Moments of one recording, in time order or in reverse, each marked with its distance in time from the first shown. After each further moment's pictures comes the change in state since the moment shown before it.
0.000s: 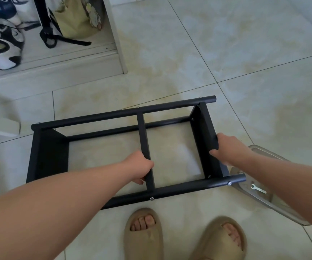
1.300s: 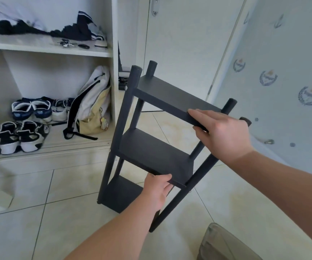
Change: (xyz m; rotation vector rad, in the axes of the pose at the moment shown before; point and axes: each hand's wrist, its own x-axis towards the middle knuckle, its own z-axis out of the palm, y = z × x) left_hand -0.118 0.153 -0.009 -1.318 -0.258 0.615; right_hand -0.185 -0.061 -0.288 -0.260 1.448 -0.762
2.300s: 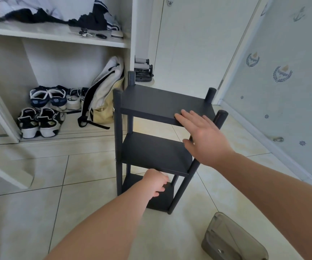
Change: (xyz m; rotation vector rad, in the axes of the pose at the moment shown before) left_hand -0.027 0.028 -0.038 0.907 0.183 -0.182; right_hand -0.010 -0.064 0.020 0.203 -0.497 0.042
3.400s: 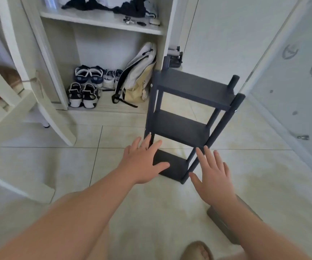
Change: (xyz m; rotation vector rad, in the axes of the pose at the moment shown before) left_hand -0.186 -0.050 -0.082 0.995 0.310 0.421; right_hand -0.158 -0.099 0.014 0.091 -0.323 0.341
